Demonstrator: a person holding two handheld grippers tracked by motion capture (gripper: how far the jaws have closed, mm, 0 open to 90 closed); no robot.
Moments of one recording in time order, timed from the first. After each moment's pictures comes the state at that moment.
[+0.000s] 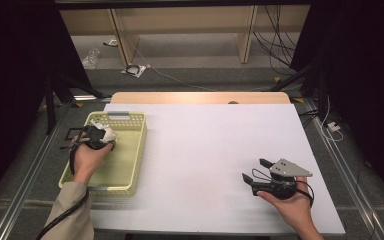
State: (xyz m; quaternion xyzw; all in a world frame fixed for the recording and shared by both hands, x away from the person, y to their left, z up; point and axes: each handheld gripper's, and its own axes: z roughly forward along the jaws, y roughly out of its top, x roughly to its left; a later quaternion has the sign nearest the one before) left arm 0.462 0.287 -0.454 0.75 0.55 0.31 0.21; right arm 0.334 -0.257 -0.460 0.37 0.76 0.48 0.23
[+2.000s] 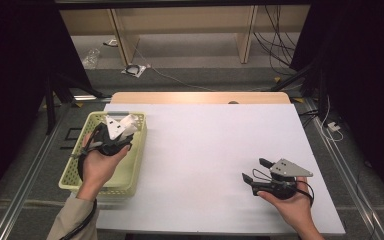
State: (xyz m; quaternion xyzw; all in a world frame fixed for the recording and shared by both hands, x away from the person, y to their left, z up) left arm 0.399 0.206 -0.383 0.76 0.41 0.38 0.32; right arm 0.334 -0.258 -0.460 0.36 0.77 0.48 0.23
